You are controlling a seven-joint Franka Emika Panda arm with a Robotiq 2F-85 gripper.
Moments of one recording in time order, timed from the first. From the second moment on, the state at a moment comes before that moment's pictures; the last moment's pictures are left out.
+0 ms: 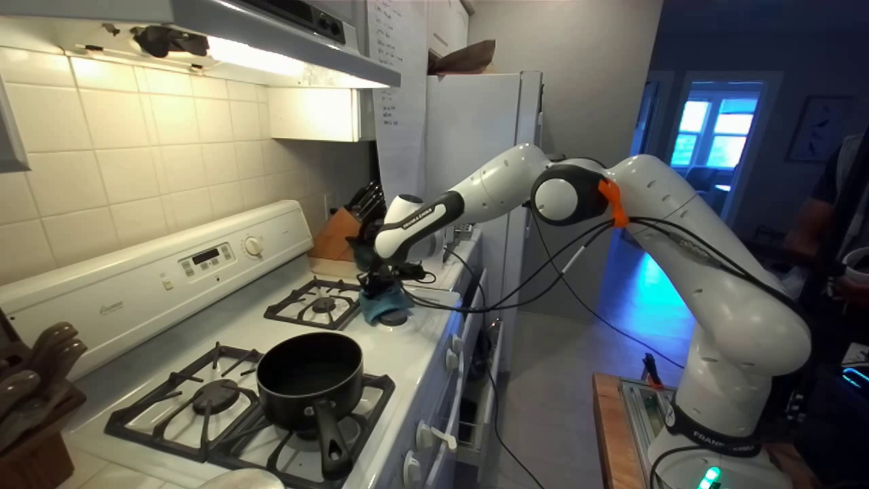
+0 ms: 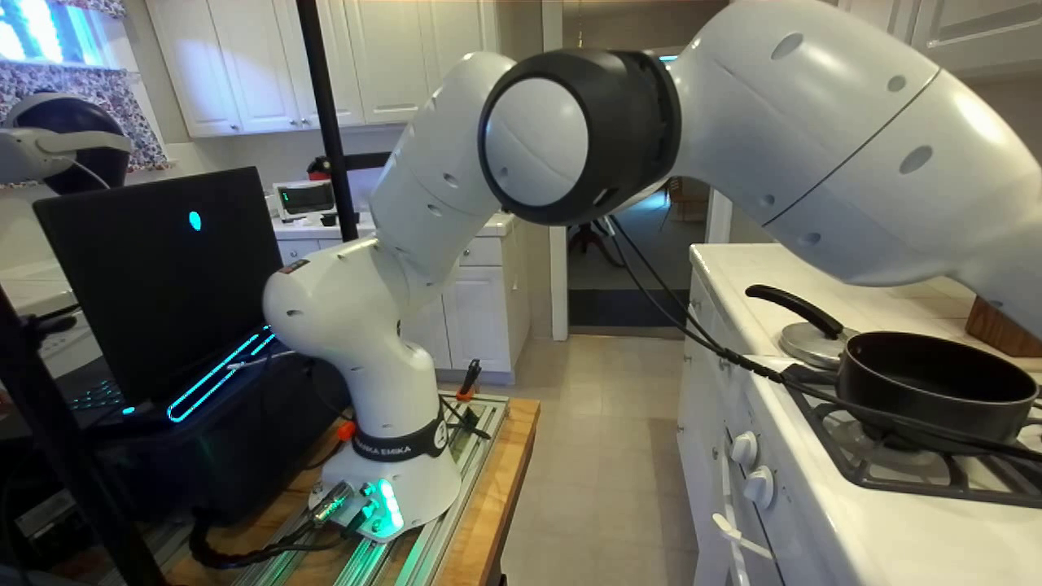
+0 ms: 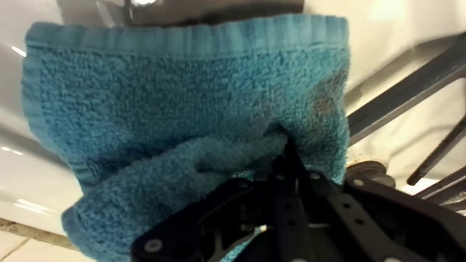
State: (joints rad) arm -0.28 0.82 -0.04 -1.42 0.21 2.64 0.18
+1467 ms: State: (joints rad) arm -0.35 0.80 0.12 -1.41 0.26 2.39 -0.27
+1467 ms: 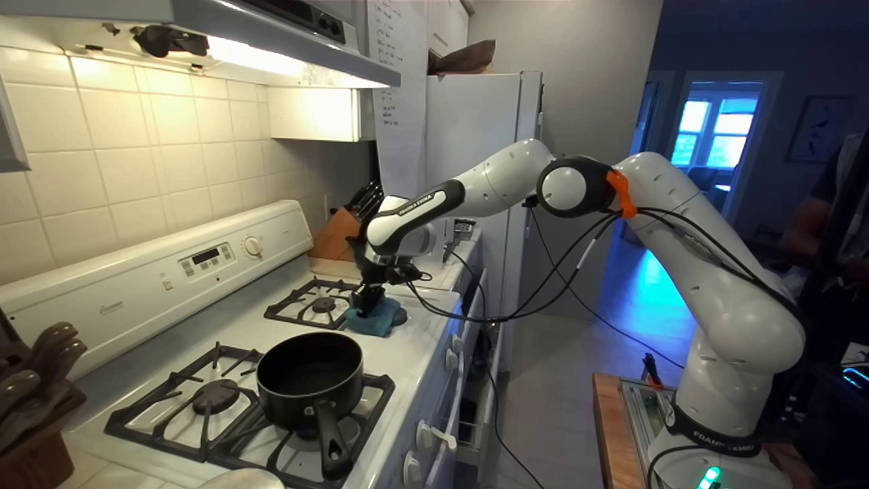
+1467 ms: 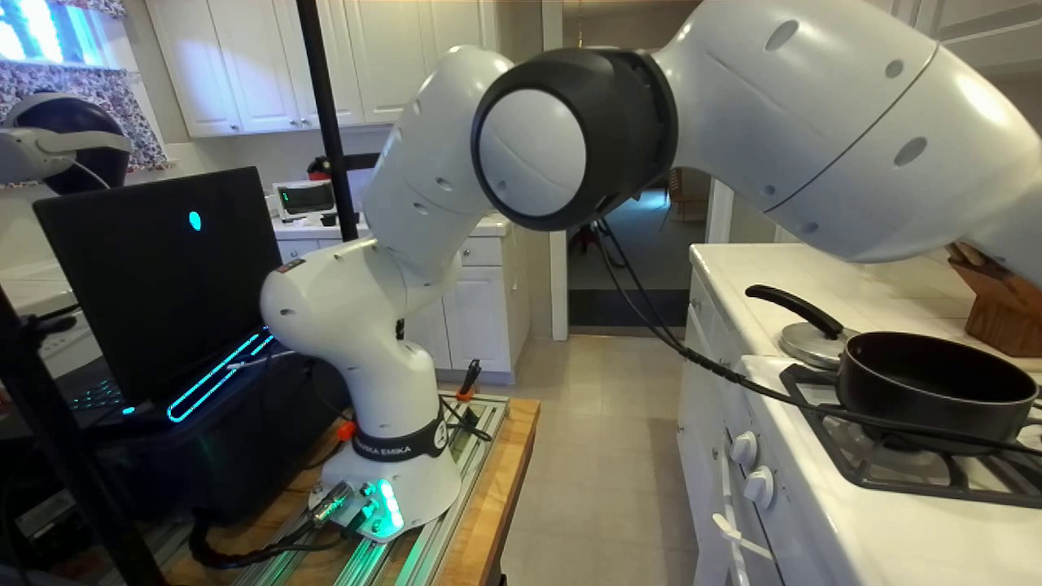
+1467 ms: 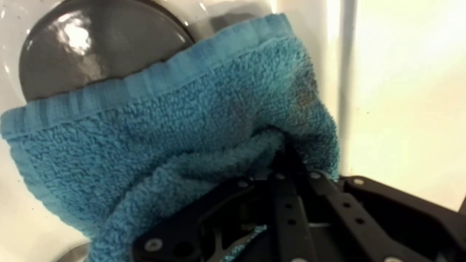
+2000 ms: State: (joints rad) arm -0.35 0.79 0.12 -1.42 0.25 2.31 -0.46
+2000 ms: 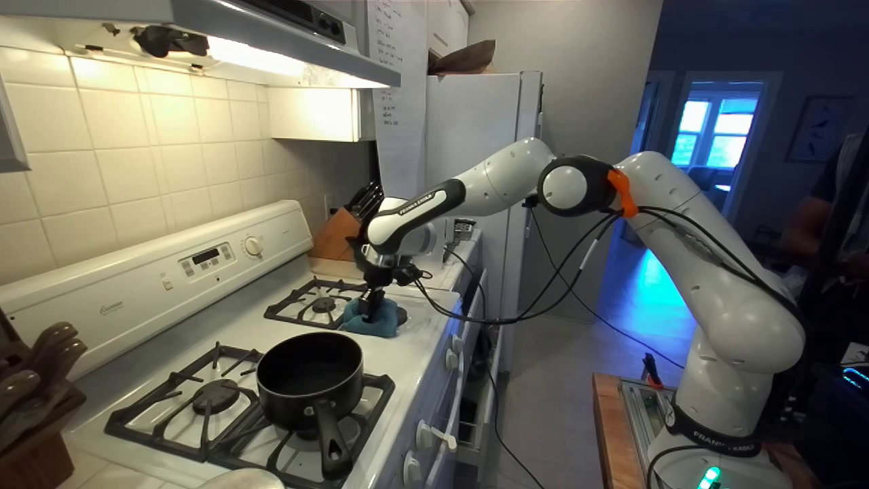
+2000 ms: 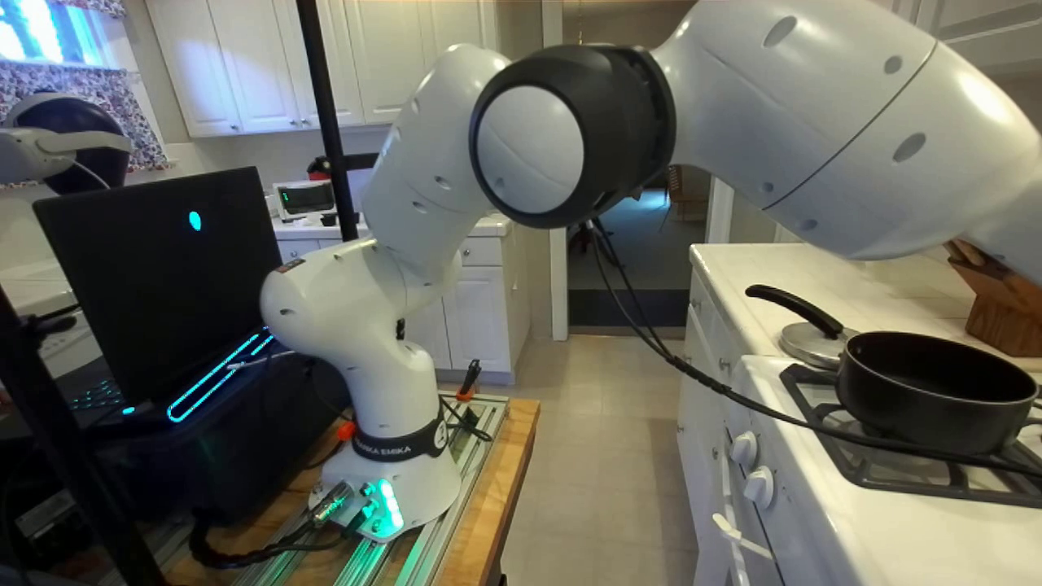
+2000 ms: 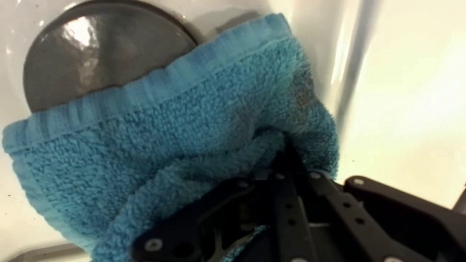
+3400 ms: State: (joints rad) arm -0.36 0.71 0.08 -1.52 0.25 2.38 -0.58
